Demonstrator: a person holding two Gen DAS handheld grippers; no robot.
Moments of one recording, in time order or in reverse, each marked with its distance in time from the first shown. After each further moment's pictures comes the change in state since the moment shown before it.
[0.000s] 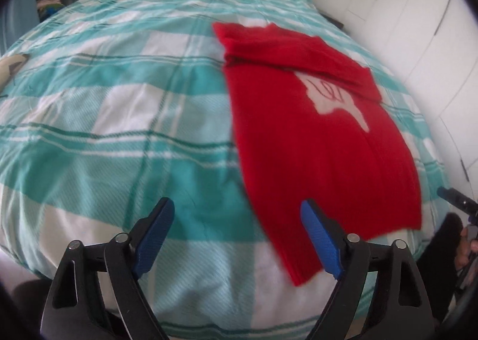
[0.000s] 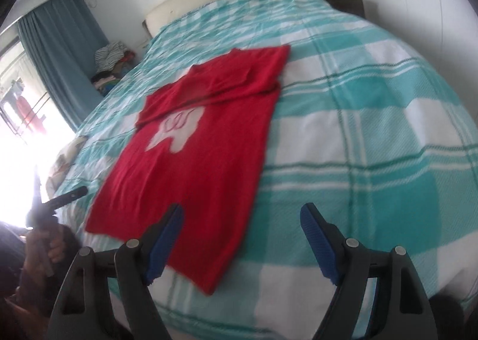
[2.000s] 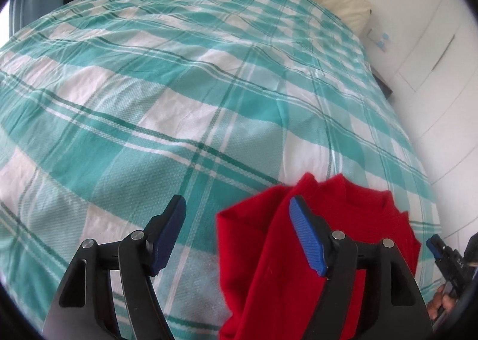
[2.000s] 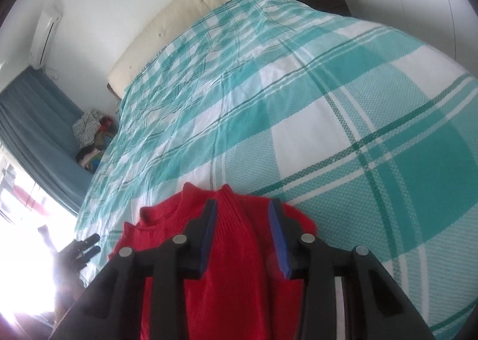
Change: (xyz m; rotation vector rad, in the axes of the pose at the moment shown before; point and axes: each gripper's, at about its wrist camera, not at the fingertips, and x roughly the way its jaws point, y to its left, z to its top) left arm 0.138 0.044 0.298 -0.255 -0.105 0.068; right arm 0.177 -0.081 0.300 0.178 -0.150 -0.043
